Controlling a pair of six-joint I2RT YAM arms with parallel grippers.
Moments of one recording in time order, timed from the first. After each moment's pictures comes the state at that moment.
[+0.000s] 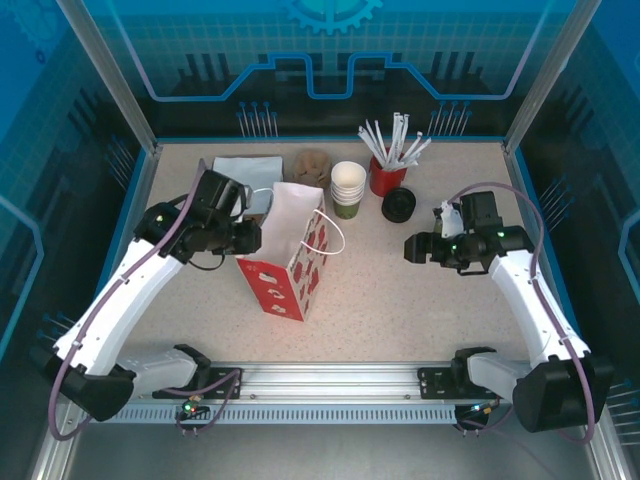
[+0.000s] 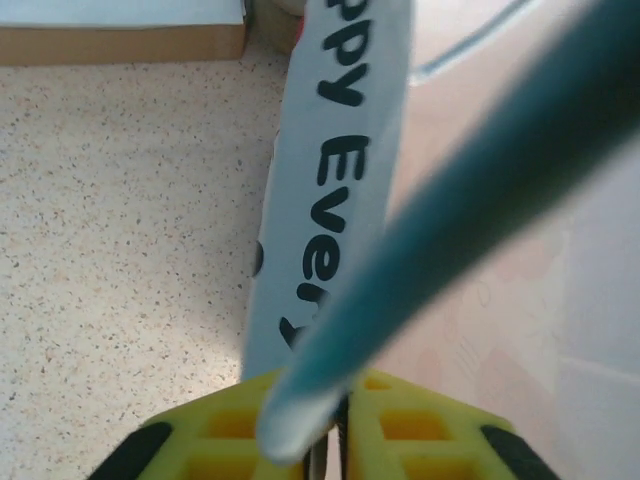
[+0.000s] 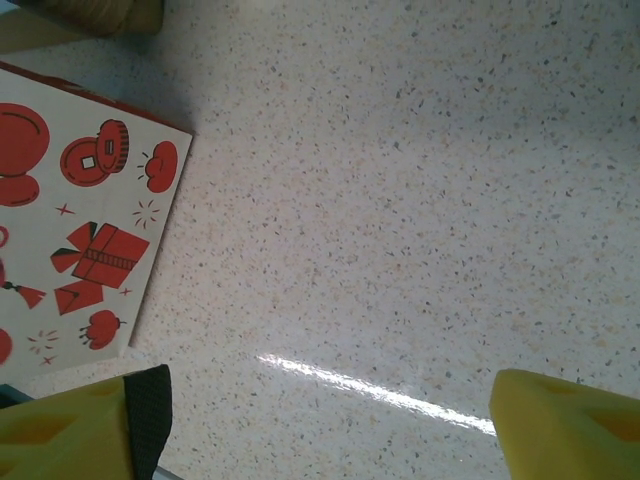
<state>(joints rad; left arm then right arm) -0.45 1.18 1.39 -1.21 0.04 -0.47 0.09 1.12 0.99 -0.97 -0.40 0.20</state>
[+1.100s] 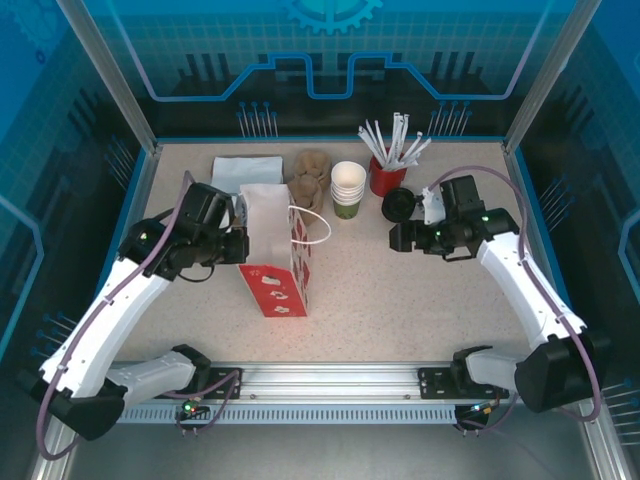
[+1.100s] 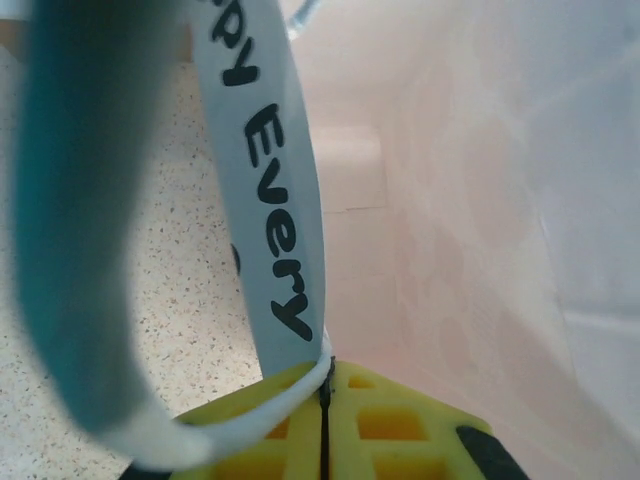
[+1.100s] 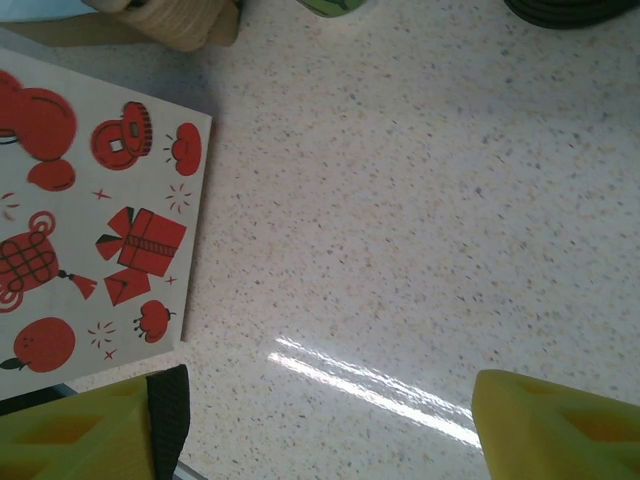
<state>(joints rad) -0.45 1.07 1.33 -1.23 -0.01 -0.47 0.23 1.24 1.12 -0.93 -0.40 0.25</state>
